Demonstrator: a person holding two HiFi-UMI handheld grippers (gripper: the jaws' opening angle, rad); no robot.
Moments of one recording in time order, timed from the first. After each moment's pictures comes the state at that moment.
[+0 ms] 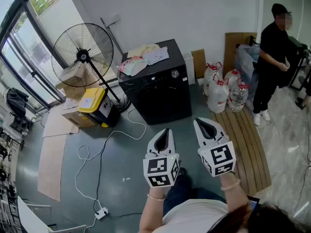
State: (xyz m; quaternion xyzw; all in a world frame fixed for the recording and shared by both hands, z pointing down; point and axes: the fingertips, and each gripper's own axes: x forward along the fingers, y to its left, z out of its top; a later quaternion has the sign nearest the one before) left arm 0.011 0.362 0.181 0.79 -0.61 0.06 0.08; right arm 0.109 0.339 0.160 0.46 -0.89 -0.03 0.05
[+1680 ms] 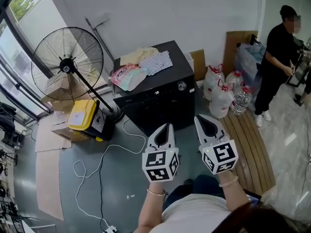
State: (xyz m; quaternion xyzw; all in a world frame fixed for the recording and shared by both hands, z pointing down) left arm -0.082 0.125 0.212 0.82 -0.56 0.04 0.12; right arm 0.017 0.119 0.184 0.50 -0.86 0.01 0.01
